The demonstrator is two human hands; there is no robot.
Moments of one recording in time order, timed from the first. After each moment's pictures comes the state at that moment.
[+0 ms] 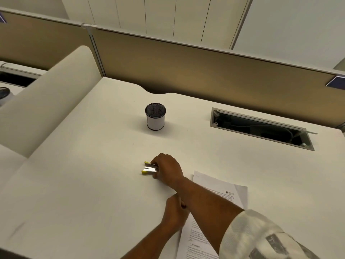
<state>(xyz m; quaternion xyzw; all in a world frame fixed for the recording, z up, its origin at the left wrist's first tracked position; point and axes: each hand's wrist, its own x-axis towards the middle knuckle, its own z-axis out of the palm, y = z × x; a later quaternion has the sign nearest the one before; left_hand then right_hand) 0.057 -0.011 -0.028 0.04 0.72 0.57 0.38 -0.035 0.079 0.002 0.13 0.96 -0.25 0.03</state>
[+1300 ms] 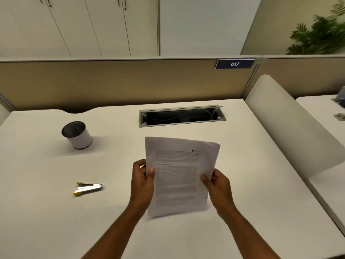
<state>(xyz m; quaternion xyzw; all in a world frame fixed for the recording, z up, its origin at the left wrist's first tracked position) 0.117 0.083 0.076 0.24 0.66 0.65 0.29 0.324 0.210 0.052 0.45 0.55 -0.61 -0.34</state>
